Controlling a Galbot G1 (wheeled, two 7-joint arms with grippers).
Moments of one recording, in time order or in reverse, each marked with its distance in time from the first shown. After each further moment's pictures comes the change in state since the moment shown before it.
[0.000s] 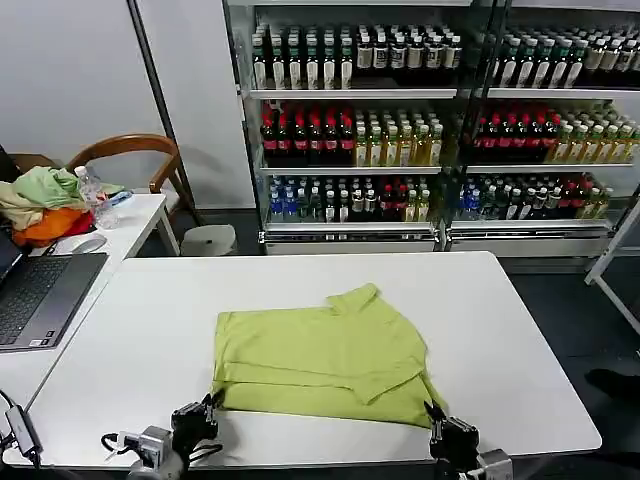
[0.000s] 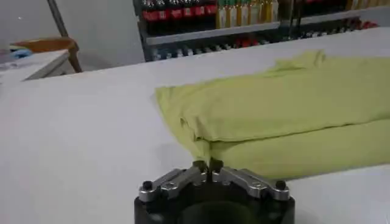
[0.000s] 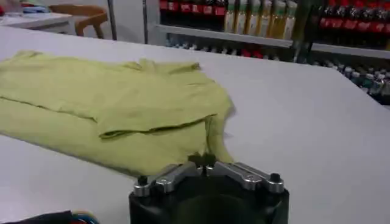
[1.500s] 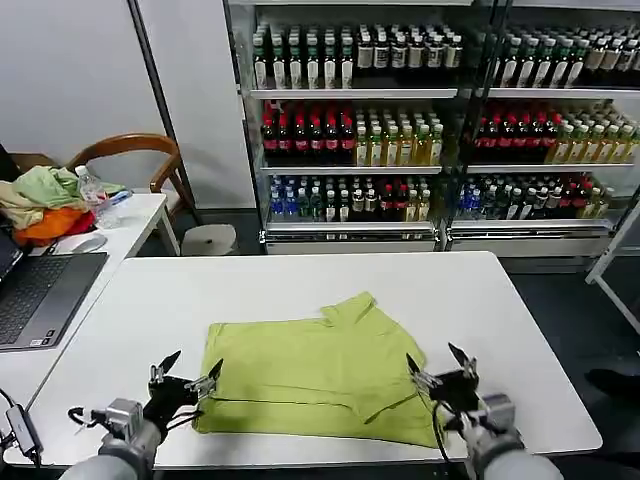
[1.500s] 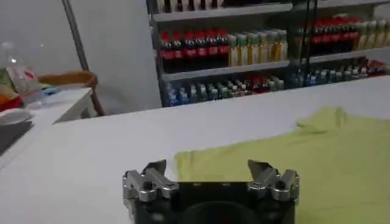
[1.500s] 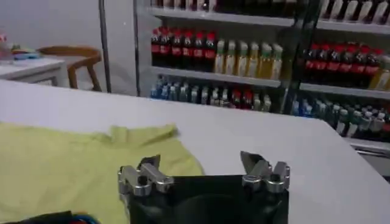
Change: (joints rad) left arm -0.132 0.053 -0.063 0.011 -0.114 -0.016 0.008; right arm 0.470 0.034 -0.102 -0.130 0.113 -0.128 0.048
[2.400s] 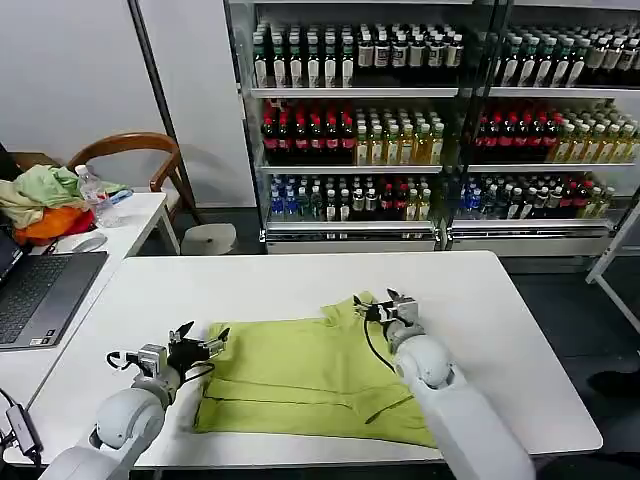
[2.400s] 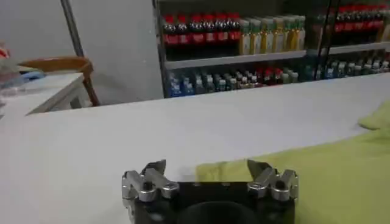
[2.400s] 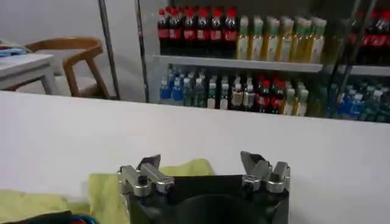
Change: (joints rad) left arm -0.396 -0.005 0.213 0.390 -0.055 -0.022 0.062; right arm 0.565 0.264 -0.260 -0.653 0.015 -0.003 -0.024
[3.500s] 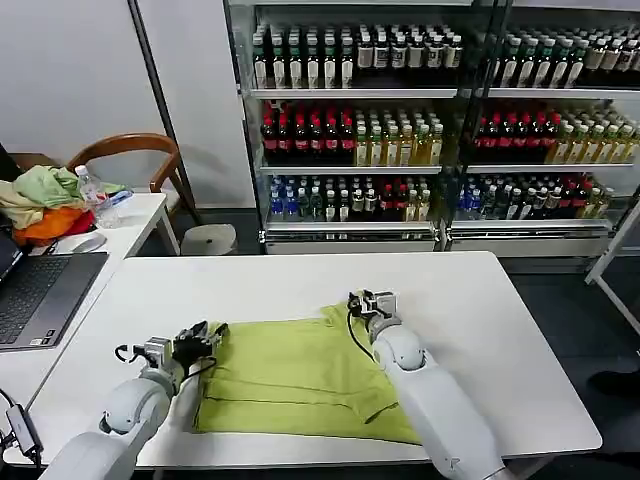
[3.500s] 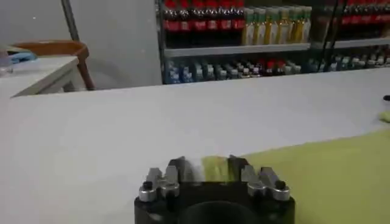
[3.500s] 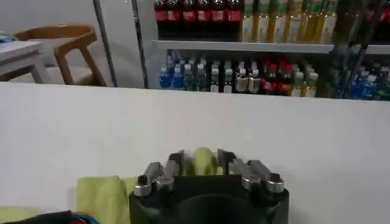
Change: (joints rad) left arm -0.063 -0.018 0.035 0.096 -0.029 0.002 0.033; right arm 0.057 0.060 -0.030 -0.142 -0.002 -0.003 -0.004
